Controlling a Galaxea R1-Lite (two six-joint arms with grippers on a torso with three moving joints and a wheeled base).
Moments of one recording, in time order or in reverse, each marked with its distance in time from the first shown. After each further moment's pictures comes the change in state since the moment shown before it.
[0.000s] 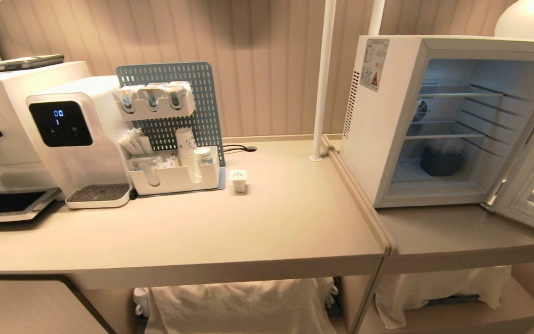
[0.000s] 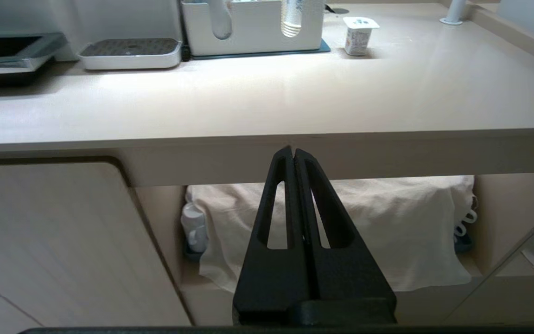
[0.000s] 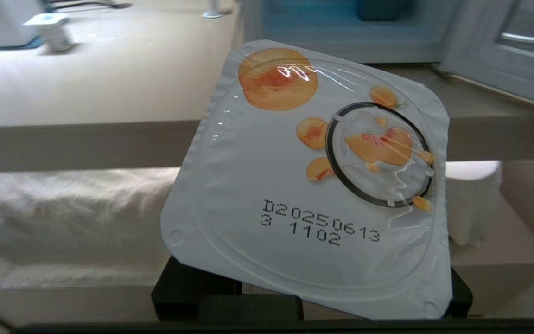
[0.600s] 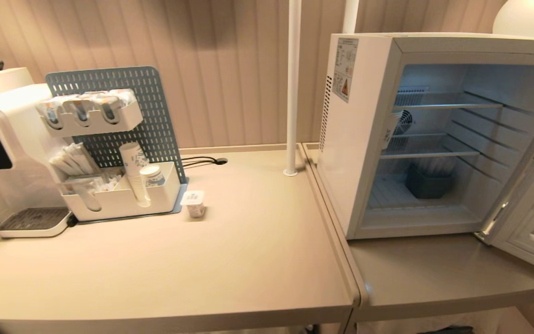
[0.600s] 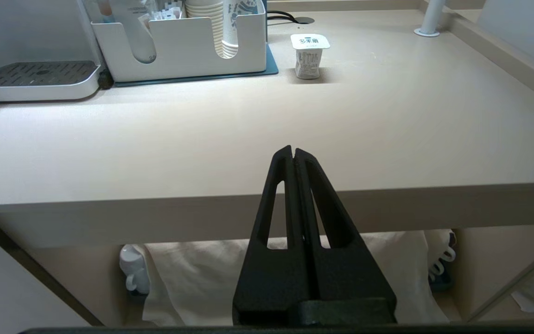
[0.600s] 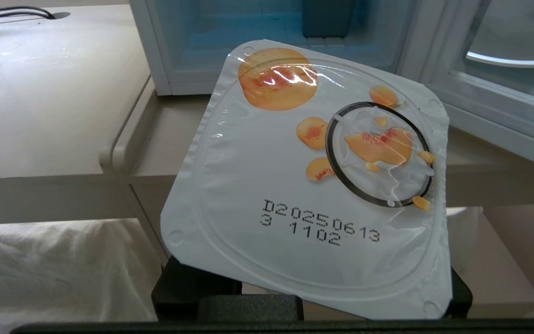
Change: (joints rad) left arm 0.002 0.000 0.000 -0.001 -0.001 0.000; right arm 0.001 0.000 0.000 0.003 -0.003 0.000
